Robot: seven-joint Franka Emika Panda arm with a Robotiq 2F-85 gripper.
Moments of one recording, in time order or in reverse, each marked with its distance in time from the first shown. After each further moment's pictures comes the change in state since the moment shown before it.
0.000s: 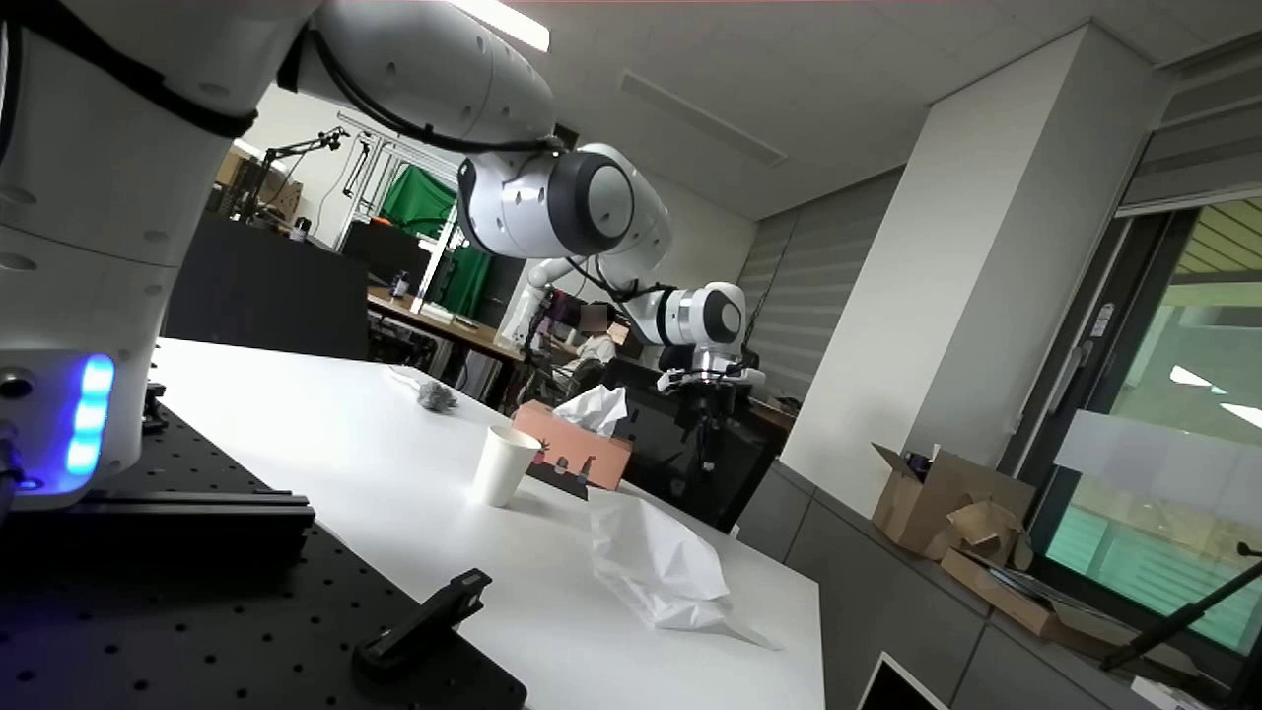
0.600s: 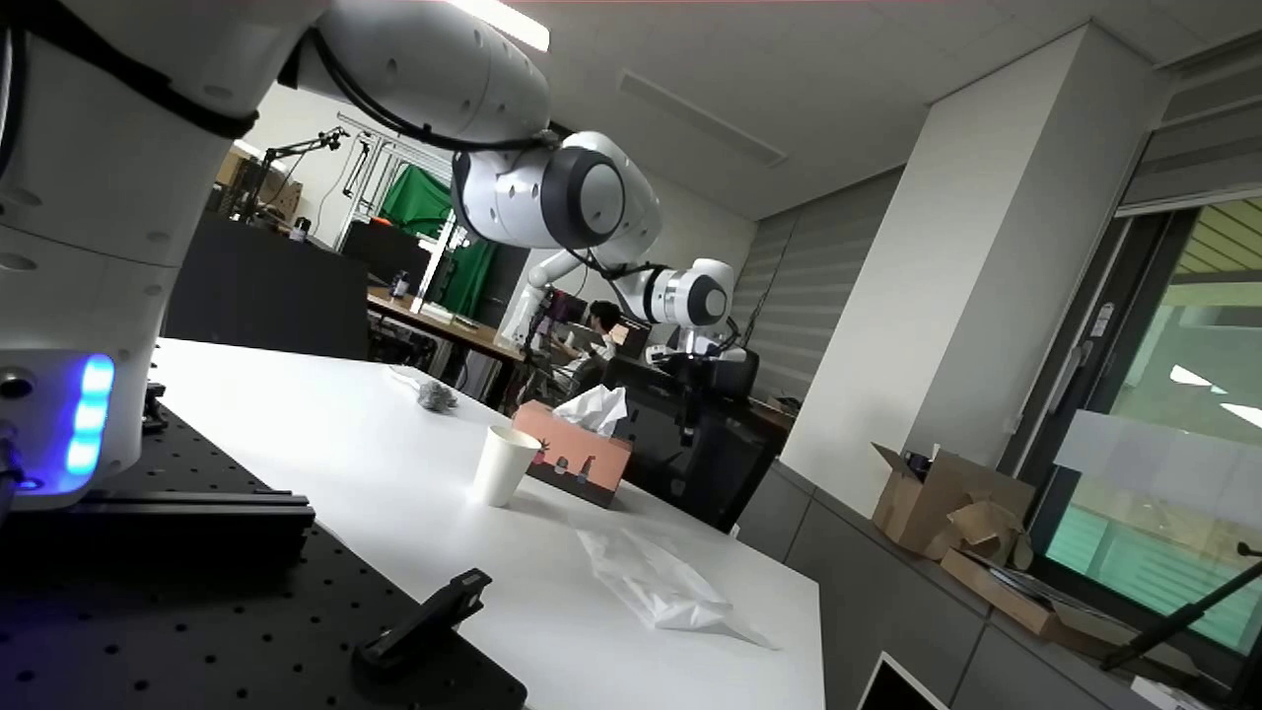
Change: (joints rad) arm 0.042 -0.036 0.075 0.003 0.076 0.119 0.046
